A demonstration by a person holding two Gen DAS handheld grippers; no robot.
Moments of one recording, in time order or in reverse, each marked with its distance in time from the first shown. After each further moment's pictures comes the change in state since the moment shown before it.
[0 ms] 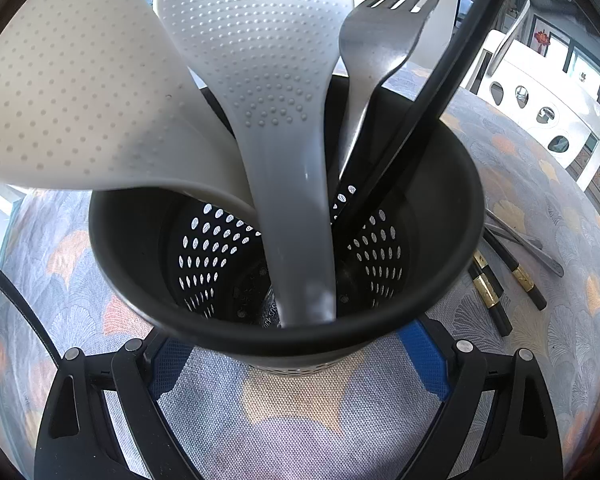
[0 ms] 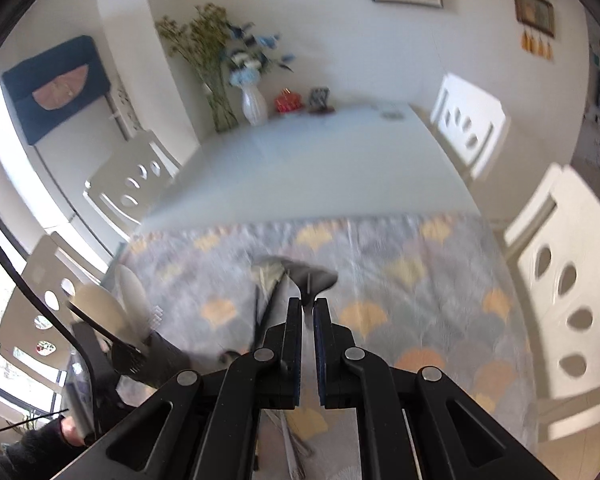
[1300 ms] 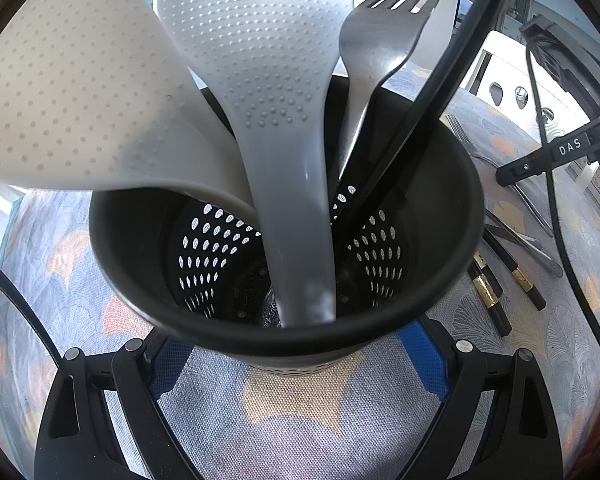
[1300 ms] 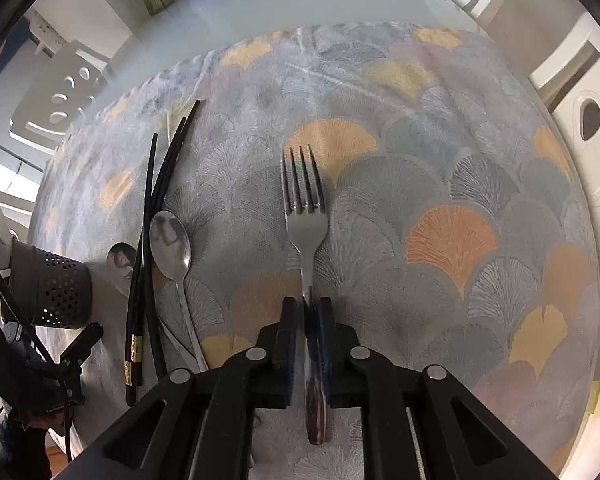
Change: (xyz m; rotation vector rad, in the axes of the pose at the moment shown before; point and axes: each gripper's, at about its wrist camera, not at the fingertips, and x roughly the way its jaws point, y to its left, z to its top) left arm 0.000 0.000 0.000 0.000 -0.001 0.000; right arm 0.144 -0.053 -0.093 0.128 0.517 -0.062
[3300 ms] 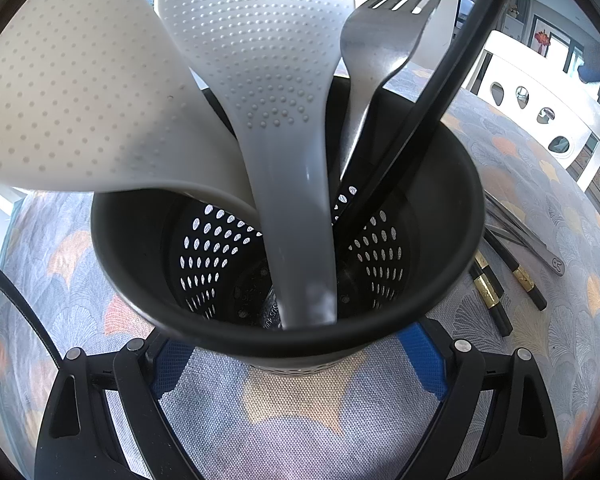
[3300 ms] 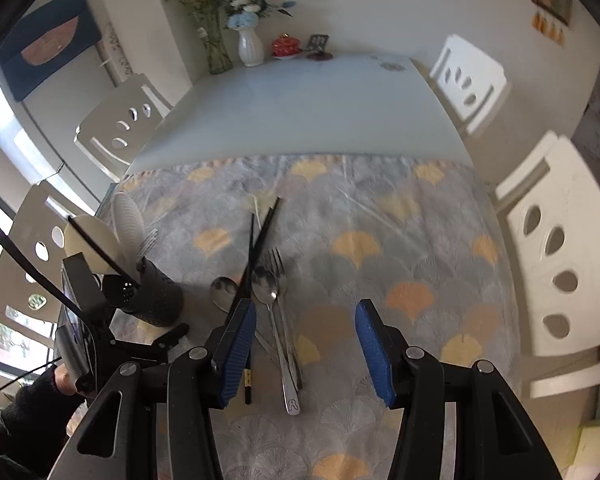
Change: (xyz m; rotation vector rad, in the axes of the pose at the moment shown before) left arm 0.002 0.002 -0.001 0.000 -0.001 0.000; right arm -0.144 0.035 -0.031 -0.091 -0.250 0.010
